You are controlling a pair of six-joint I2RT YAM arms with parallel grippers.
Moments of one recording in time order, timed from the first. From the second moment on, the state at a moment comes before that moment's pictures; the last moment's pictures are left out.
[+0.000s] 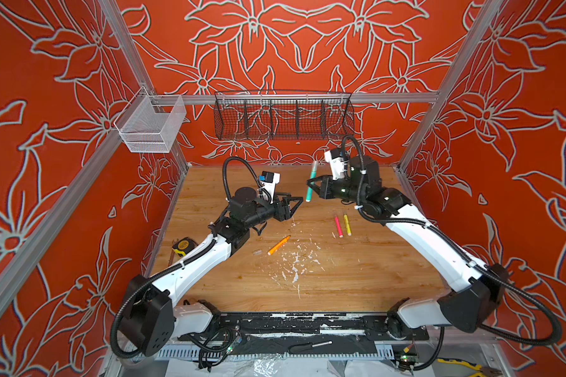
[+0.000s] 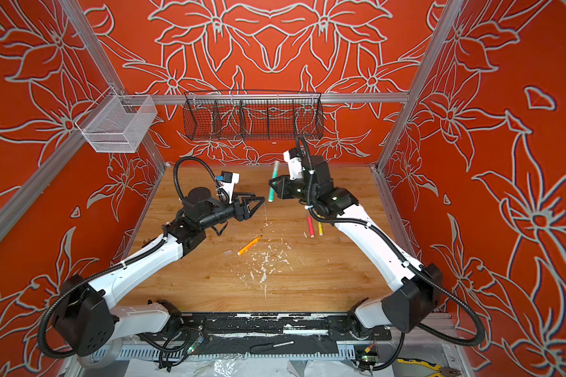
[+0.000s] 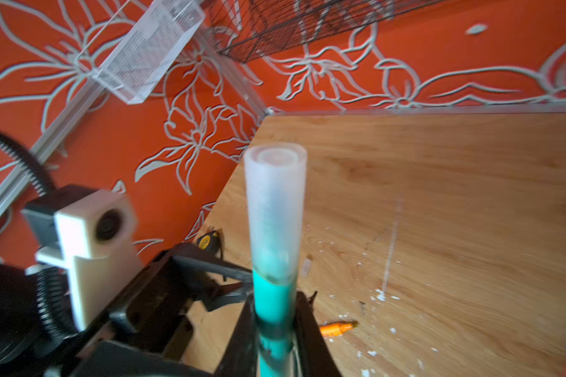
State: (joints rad) left arm -0.47 1.23 0.89 0.22 0.40 -0.45; right arm 0.49 1.39 1.41 -0.41 -0.31 0.51
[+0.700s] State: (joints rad) left arm -0.45 1.13 0.88 -0.01 -0.21 -0.41; right arm 0.40 1.77 1.40 -0.80 -0.22 0.37
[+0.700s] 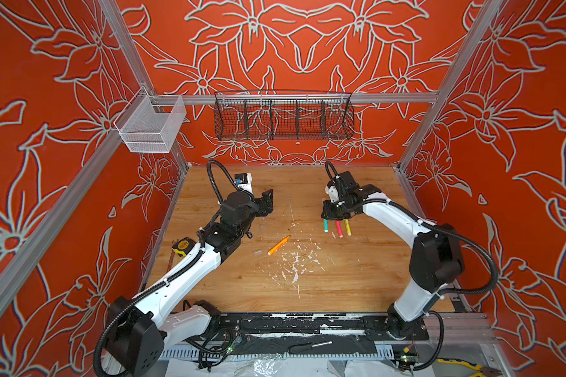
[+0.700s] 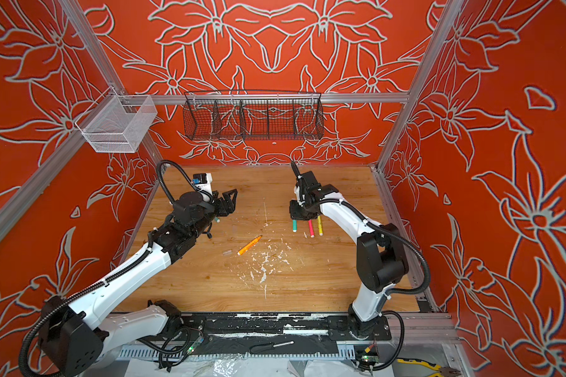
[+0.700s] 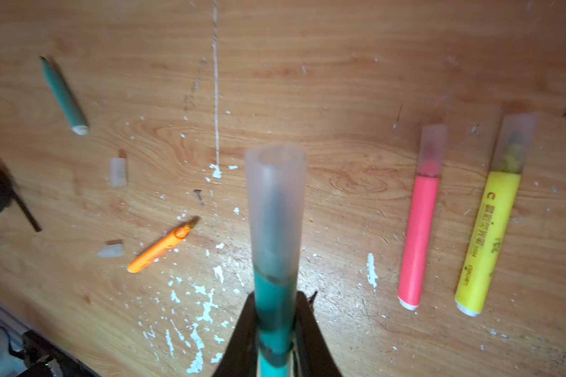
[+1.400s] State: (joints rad) left arm -0.42 1.17 0.90 -0.06 -0.21 -0.44; right arm 0.37 2.05 1.49 -0.92 -0.10 0.34
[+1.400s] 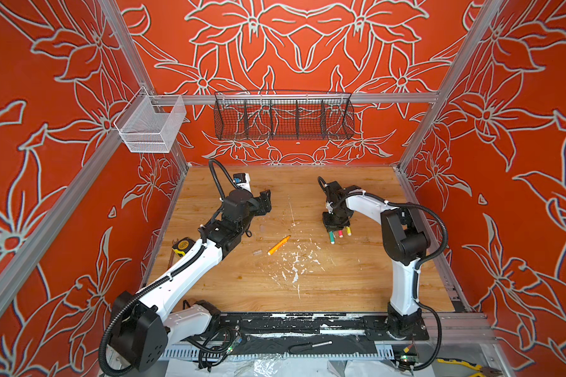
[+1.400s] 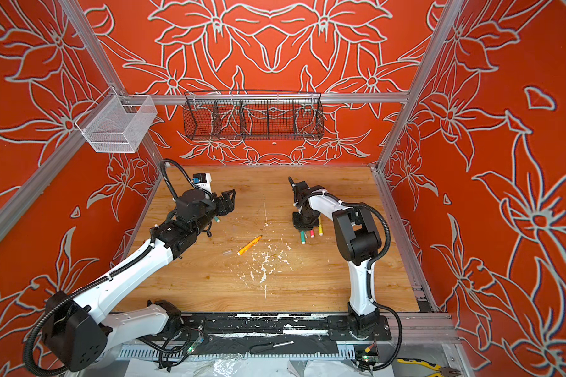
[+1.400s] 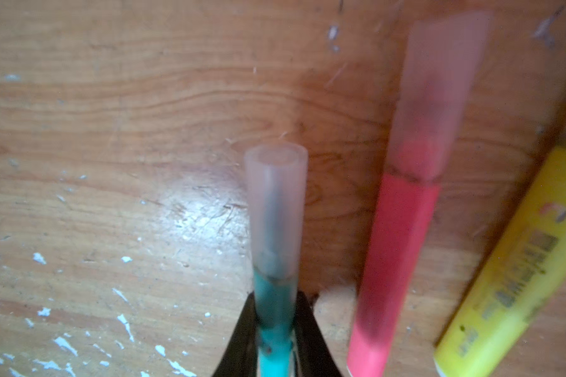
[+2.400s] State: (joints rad) left arm -0.33 1.32 1.03 -0.23 -0.27 -0.55; right arm 0.39 1.86 1.55 -0.94 -0.08 0.37
